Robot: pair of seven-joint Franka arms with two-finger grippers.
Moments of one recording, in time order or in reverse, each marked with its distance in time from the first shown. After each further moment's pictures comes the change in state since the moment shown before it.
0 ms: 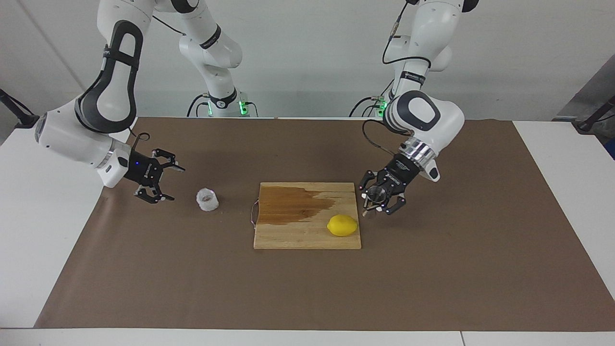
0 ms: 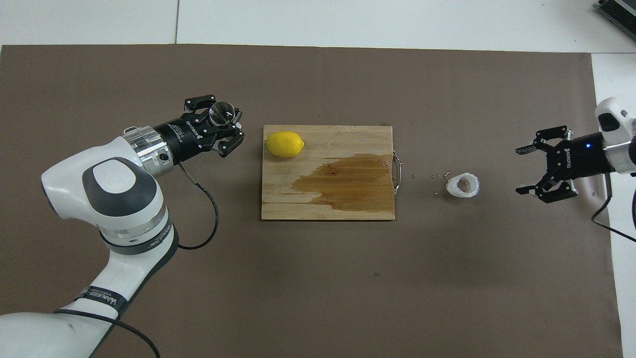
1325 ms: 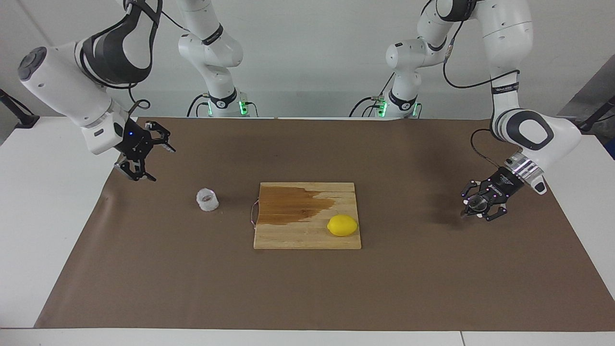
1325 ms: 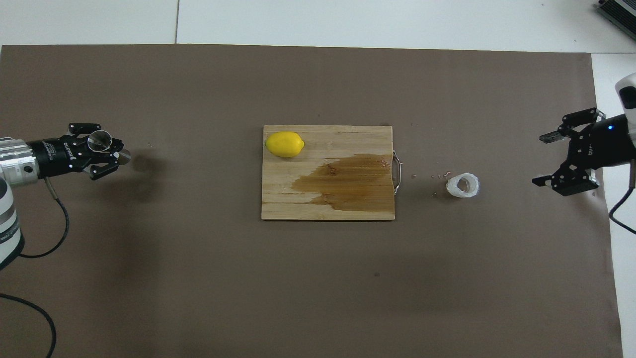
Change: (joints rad) left arm 0.598 0.056 0.118 -0.040 0.757 -0.637 0.041; right arm 0.086 -0.136 0.000 0.157 -0.298 -0.079 0.396
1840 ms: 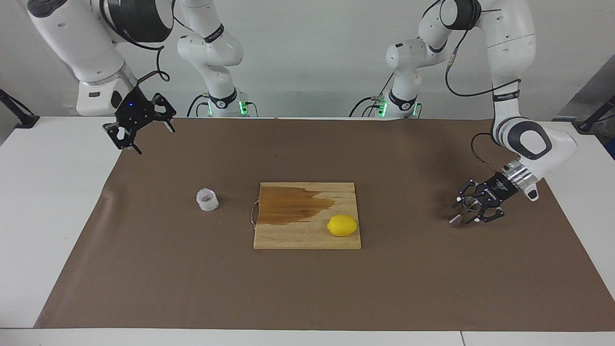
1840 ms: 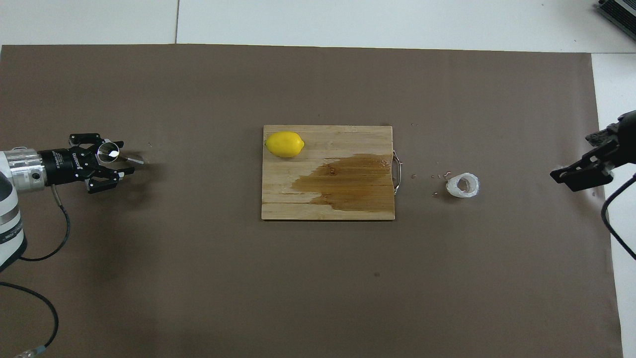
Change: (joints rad) left arm 0.052 0.067 0.009 0.015 0.005 -0.073 0.034; right arm 0.040 -0.096 0.002 0.063 -0.173 -0.051 0.296
